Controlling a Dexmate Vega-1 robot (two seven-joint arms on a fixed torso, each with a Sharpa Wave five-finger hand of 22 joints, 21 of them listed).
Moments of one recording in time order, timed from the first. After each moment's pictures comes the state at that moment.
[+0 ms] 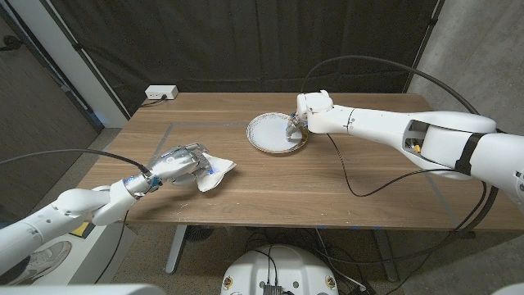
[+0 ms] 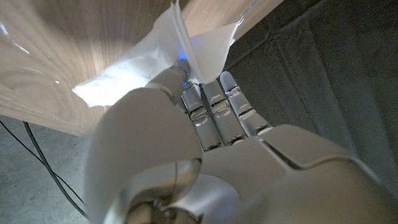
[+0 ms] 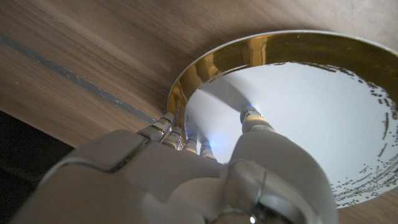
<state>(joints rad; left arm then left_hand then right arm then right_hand) 1.11 1.05 0.32 -1.45 1.16 -0.59 0.97 1.20 0.11 0.49 -0.16 0.17 0.99 -0.03 0.47 0.22 1.04 -0.13 0.46 0.24 0.89 -0.12 0.48 0.46 0.31 -0.03 0.77 0.22 0.07 -0.38 -1.47 -1.26 -0.30 -0.72 0.71 0.67 0.17 0.30 -0.06 0.22 -0.14 -0.10 0.19 0.18 -0.15 -0.06 0.19 0.18 -0.16 -0.04 0.18 0.17 0.04 -0.03 0.22 0.20</state>
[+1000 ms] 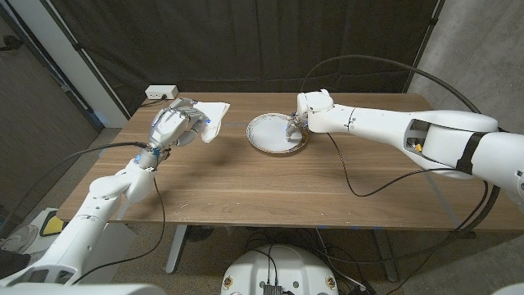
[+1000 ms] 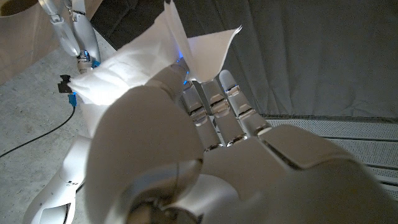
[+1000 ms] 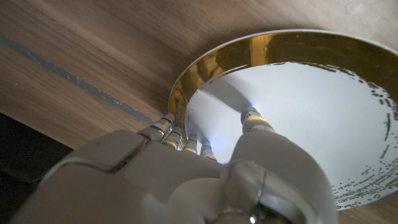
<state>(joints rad) 0.93 0.54 -0.04 -1.27 1.44 -0.71 1.11 1.21 0.10 0.48 -0.16 0.17 1.00 -0.03 0.47 0.21 1.04 -0.13 0.49 0.24 0.90 -0.12 0.44 0.47 0.31 -0.03 0.80 0.22 0.08 -0.38 -1.48 -1.26 -0.29 -0.72 0.73 0.67 0.17 0.29 -0.06 0.22 -0.13 -0.11 0.20 0.18 -0.15 -0.06 0.19 0.18 -0.16 -0.04 0.18 0.17 0.03 -0.03 0.22 0.20</state>
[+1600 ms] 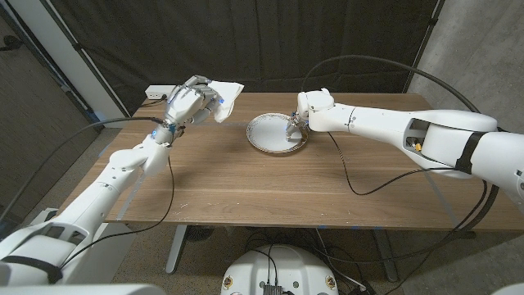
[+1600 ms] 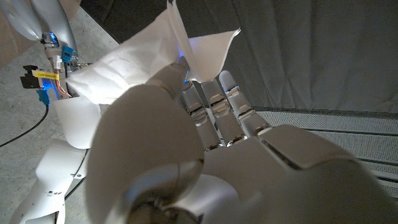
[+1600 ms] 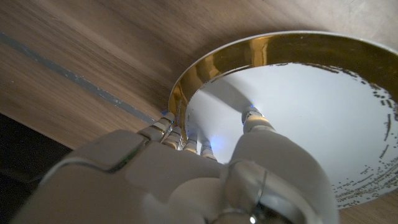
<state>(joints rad) 0.71 0.64 0.26 -1.20 1.26 -0.57 1.11 1.22 0.10 0.47 -0.15 0.17 1.00 -0.03 0.47 0.20 1.04 -0.13 0.51 0.24 0.90 -0.12 0.42 0.47 0.30 -0.04 0.82 0.22 0.08 -0.38 -1.47 -1.24 -0.29 -0.70 0.73 0.67 0.17 0.29 -0.06 0.23 -0.13 -0.11 0.20 0.18 -0.15 -0.06 0.19 0.18 -0.16 -0.04 0.18 0.17 0.03 -0.03 0.23 0.20</state>
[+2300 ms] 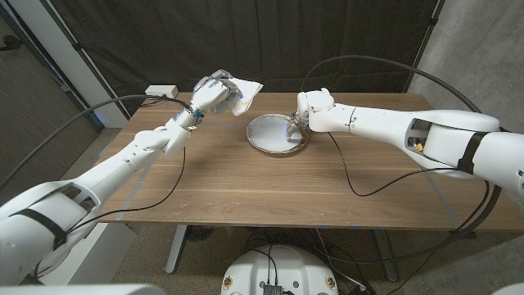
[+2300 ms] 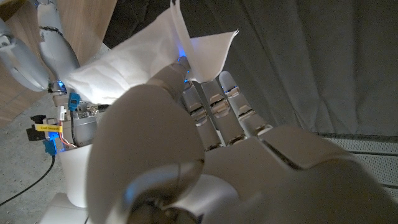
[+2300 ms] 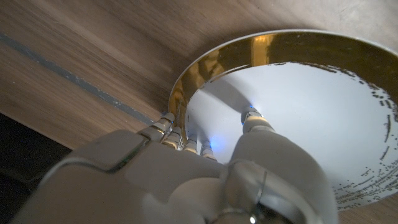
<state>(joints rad) 0.43 0.69 0.71 -1.11 1.13 -0.37 1.01 1.23 0.10 0.45 -0.15 0.17 1.01 -0.03 0.47 0.20 1.04 -0.14 0.51 0.24 0.90 -0.12 0.40 0.48 0.29 -0.04 0.83 0.21 0.08 -0.39 -1.48 -1.28 -0.30 -0.71 0.75 0.67 0.17 0.29 -0.05 0.23 -0.12 -0.10 0.20 0.18 -0.15 -0.06 0.19 0.18 -0.16 -0.04 0.18 0.17 0.03 -0.03 0.23 0.20</state>
